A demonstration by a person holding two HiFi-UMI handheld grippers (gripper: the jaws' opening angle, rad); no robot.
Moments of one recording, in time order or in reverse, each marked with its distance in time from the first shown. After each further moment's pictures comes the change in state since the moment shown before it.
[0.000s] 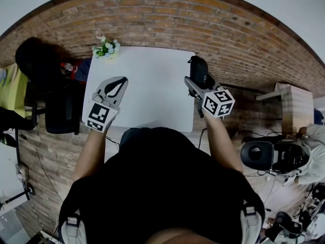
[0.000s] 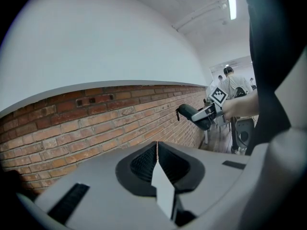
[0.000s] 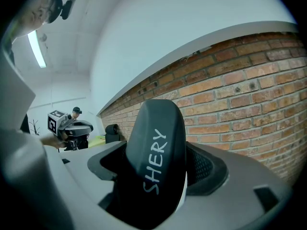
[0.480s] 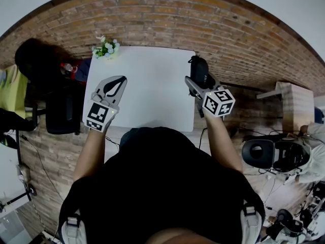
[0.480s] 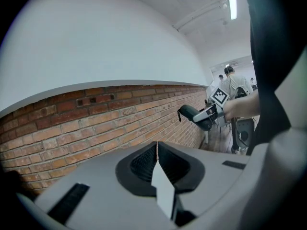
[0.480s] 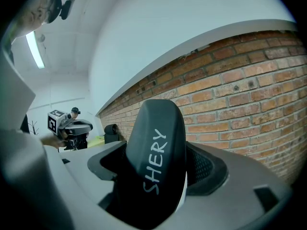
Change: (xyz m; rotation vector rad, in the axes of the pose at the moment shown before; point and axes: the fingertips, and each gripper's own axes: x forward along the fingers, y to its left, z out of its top) left arm 0.000 0.008 -0.001 0.004 0.003 0.002; right arm 0.003 -0.002 -0.003 0.011 0.005 -0.009
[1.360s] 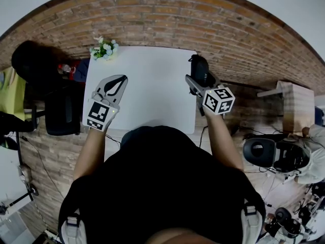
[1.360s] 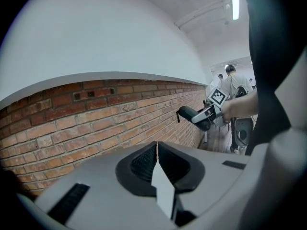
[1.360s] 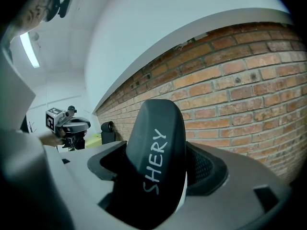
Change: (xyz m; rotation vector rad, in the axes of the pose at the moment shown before) left arm 0.030 0.024 -0.013 -0.016 0.020 -0.028; right arm 0.036 -0.025 -0.007 0.018 0.048 -0.020
